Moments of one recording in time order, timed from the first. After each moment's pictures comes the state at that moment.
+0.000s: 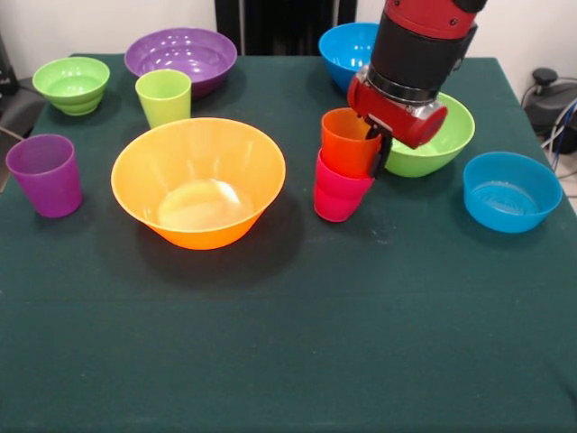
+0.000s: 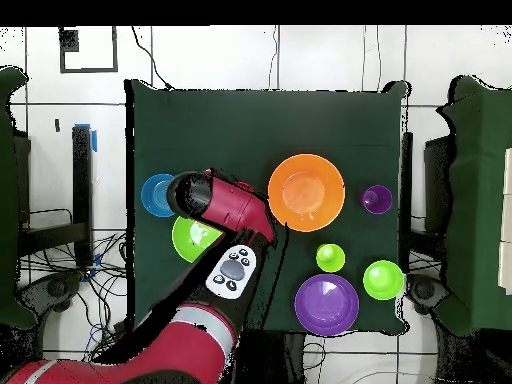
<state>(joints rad) 0.21 -0.33 -0.41 1.52 0.54 0.43 2.15</state>
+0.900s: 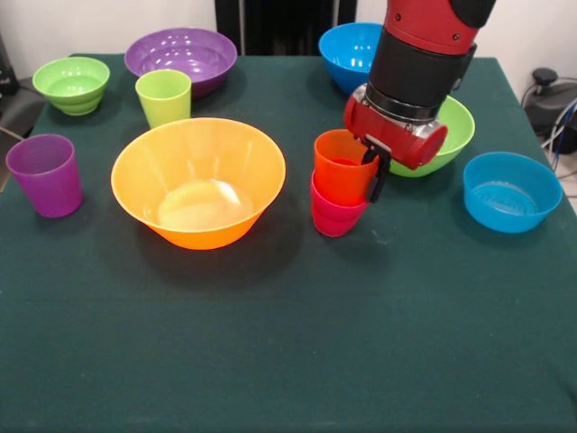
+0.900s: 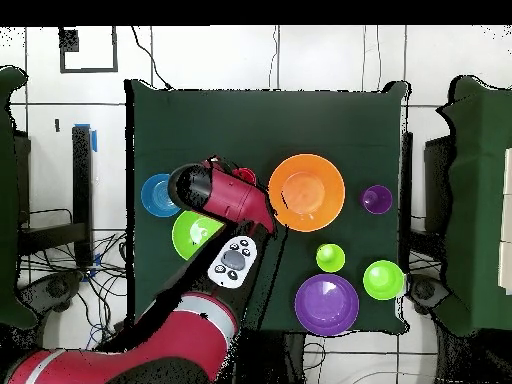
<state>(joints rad) 0.20 -0.30 -0.41 1.46 0.54 0.36 2.15</state>
